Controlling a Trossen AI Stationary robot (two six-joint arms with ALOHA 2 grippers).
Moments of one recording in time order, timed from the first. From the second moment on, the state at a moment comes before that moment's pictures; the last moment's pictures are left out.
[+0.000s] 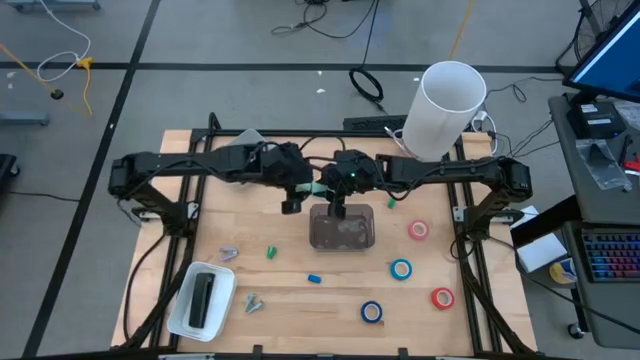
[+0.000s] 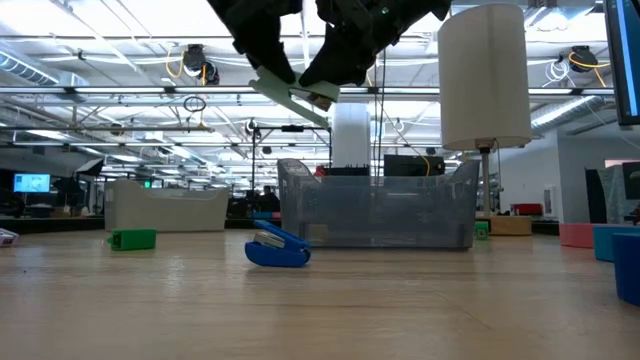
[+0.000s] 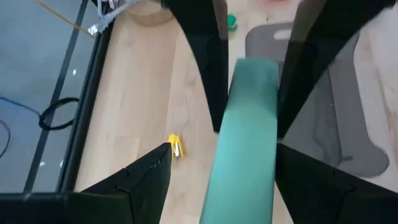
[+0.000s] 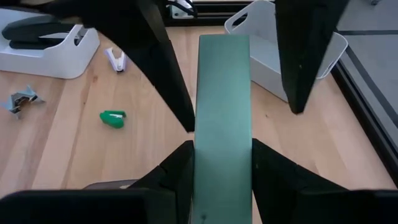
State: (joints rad) left arm 0.14 1.53 1.39 -0.70 -0.11 0.20; right arm -0.11 1.64 1.33 -0.29 0.00 -0.04
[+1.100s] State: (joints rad) left arm 0.15 1.56 1.40 -0.82 -0.04 0.05; right arm -0.10 1.64 1.33 -0.28 0.01 -0.02
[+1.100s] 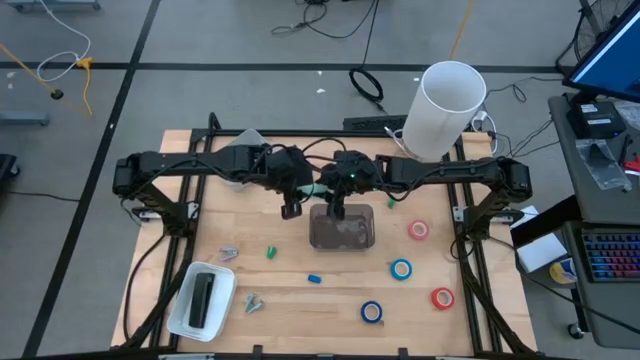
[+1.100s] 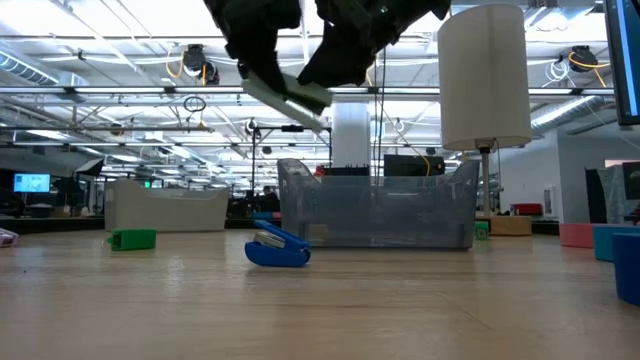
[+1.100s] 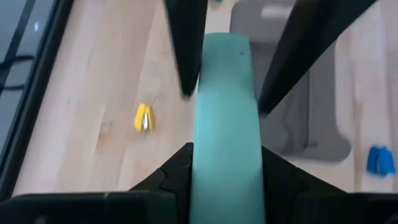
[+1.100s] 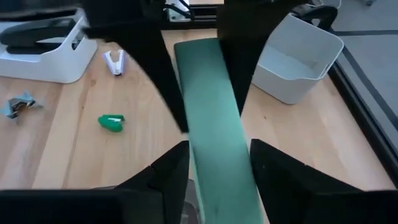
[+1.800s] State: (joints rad) left arm 0.15 1.56 1.40 -1.02 -0.10 -0.04; right arm -0.11 1.64 1.33 -0.39 0.00 -0.05
